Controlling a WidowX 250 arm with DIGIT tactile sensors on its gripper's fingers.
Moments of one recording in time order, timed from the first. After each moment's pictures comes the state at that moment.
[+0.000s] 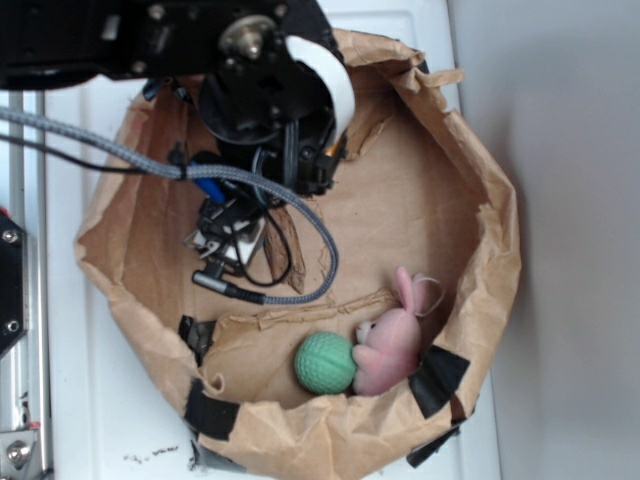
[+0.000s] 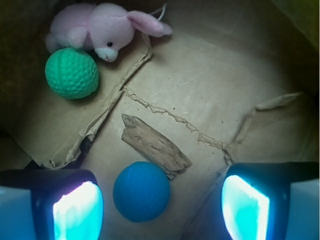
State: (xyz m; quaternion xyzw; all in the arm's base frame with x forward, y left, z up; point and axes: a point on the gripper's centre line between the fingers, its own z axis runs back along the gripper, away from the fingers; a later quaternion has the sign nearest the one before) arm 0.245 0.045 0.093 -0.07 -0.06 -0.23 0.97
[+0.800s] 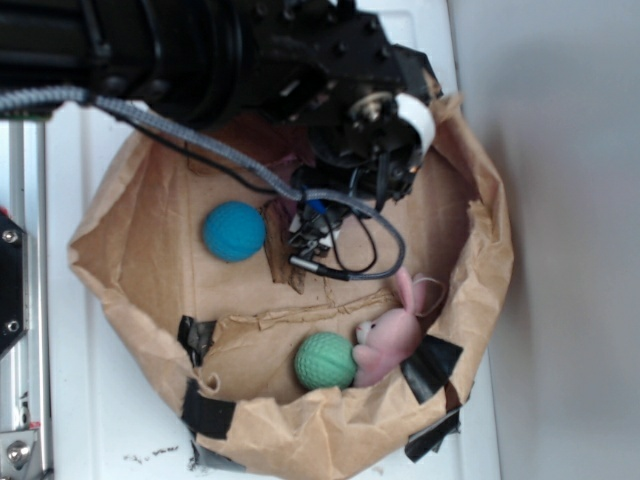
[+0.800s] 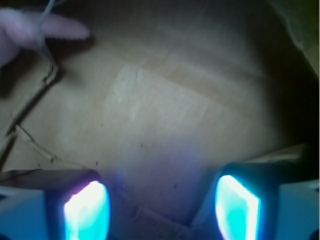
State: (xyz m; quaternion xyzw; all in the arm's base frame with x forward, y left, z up) arm 0.292 0.052 0.035 -0.02 -0.05 -0.22 0.97
